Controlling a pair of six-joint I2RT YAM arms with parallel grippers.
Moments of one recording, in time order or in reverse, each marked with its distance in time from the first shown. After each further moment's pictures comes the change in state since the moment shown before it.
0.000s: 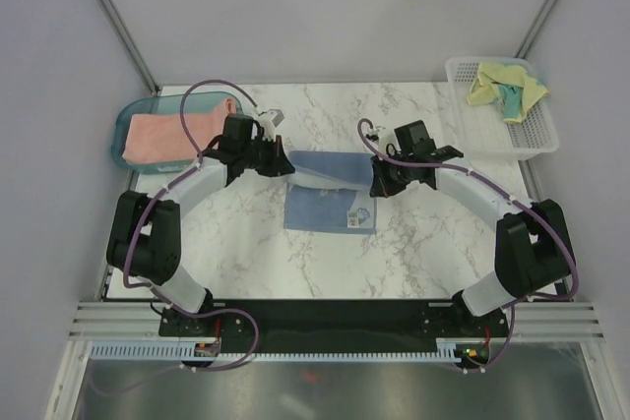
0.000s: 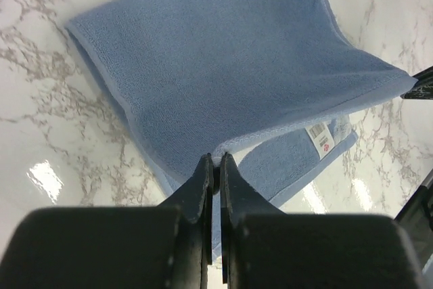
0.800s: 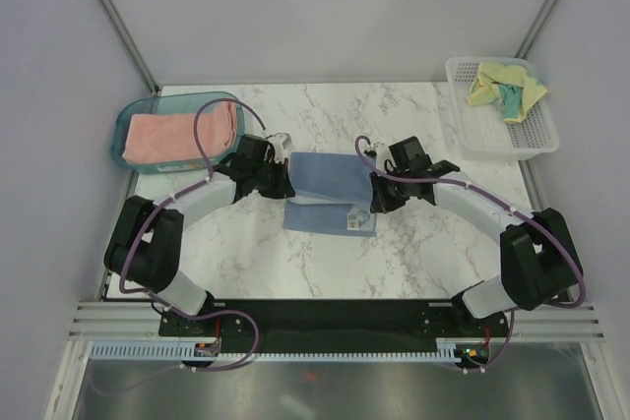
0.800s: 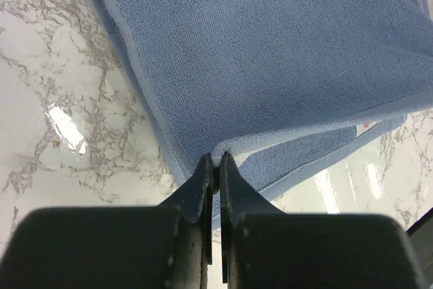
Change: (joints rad) left arm -0.106 -0.043 -0.152 -0.031 -0.186 -0.058; right arm 0.074 -0.052 -0.134 0.016 0.068 0.084
